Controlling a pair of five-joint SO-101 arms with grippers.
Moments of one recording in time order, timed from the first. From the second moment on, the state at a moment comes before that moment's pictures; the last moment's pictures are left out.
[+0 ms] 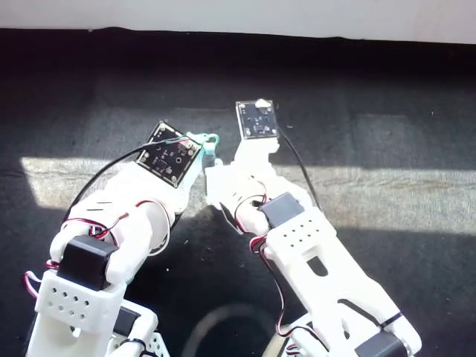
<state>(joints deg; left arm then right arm) 12.5 -61.5 39.4 71.2 -14.1 -34.2 -30.1 41.8 36.3 -21.0</state>
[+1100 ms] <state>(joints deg) 12.4 -61.5 39.4 71.0 -14.2 -33.9 -17.8 38.2 29.9 -13.1</state>
